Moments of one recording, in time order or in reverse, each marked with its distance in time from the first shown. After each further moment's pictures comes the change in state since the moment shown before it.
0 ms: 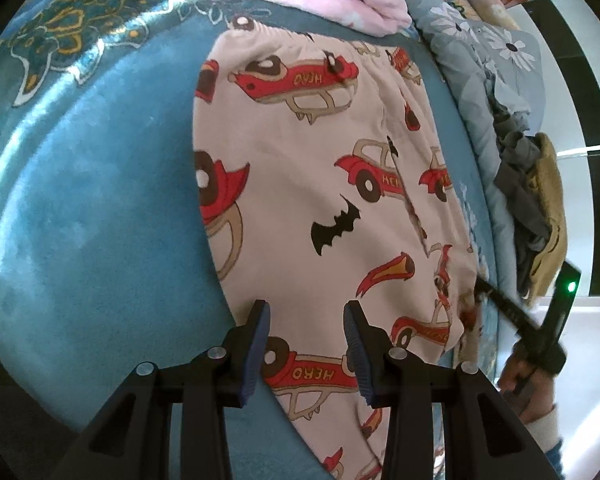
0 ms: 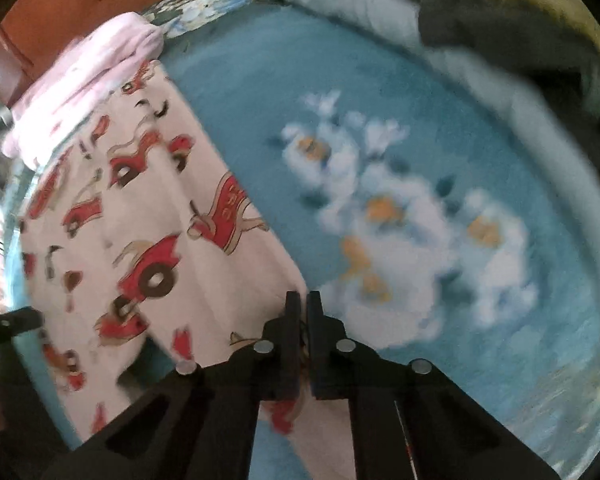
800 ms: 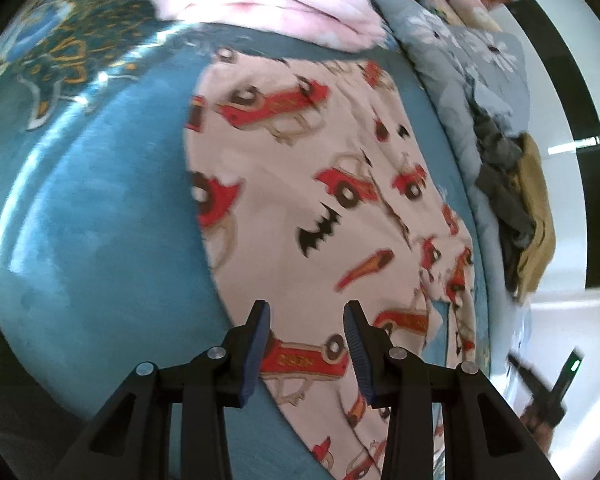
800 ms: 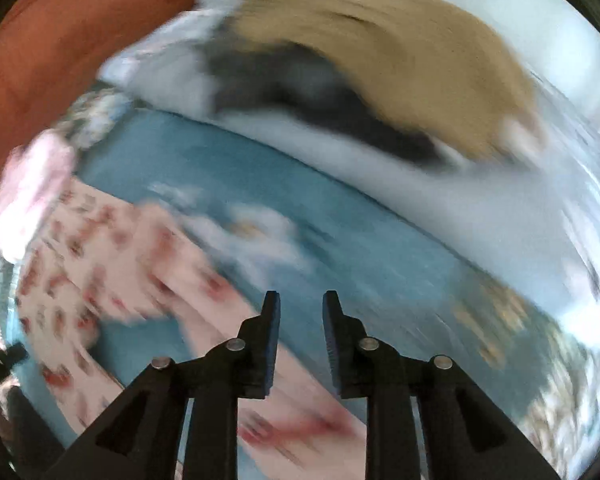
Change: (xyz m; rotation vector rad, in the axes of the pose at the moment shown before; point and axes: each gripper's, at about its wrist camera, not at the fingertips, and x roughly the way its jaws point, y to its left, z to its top) left arm -0.022 -0.020 -0.009 0.056 -0.023 -0.021; right arm -0.113 -0.144 -0.095 0.397 -0.067 -0.137
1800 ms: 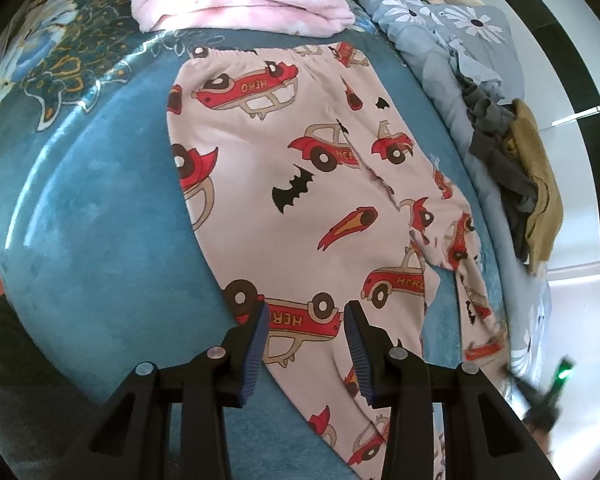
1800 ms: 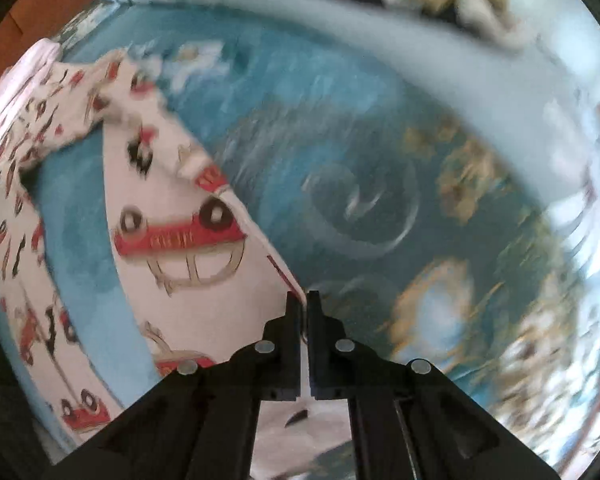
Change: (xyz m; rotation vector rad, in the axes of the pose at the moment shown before) left arm -0.013 -0.025 -0.031 0.068 -0.015 0.070; right arm 0.028 -0.036 -0.065 -0.178 0.092 -0.079
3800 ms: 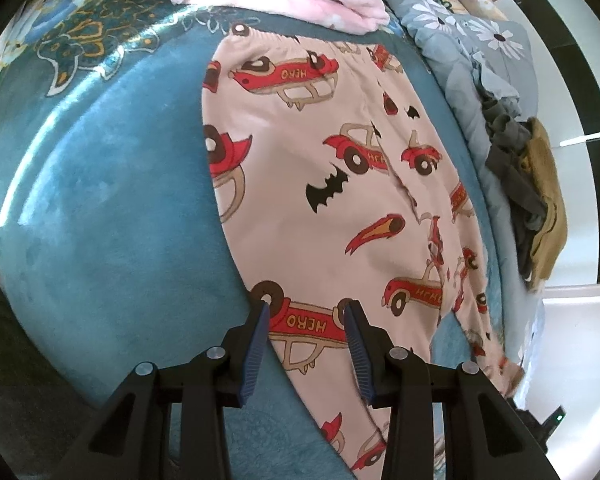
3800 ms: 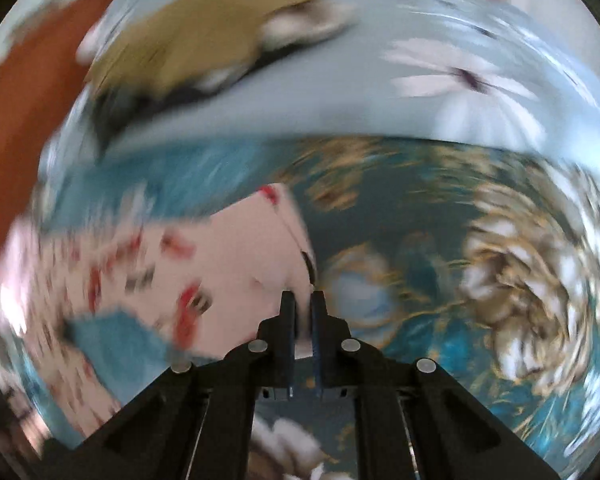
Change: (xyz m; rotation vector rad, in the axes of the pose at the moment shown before) left arm 0.015 0.034 0.004 -0.089 0.017 -0.016; right arm -0.003 -0.091 -0.075 0.655 -0.171 0.166
